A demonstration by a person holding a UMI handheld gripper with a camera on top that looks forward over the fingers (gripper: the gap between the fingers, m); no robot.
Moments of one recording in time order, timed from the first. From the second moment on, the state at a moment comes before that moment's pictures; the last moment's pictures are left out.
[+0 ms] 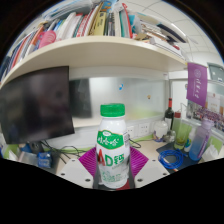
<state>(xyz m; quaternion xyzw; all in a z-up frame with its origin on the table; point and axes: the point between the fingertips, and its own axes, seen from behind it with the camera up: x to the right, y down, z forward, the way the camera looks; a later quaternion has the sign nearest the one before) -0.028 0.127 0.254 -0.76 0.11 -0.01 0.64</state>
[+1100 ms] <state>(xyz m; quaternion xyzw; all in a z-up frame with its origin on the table) -0.003 0.100 0.121 -0.82 0.07 -0.03 0.56</state>
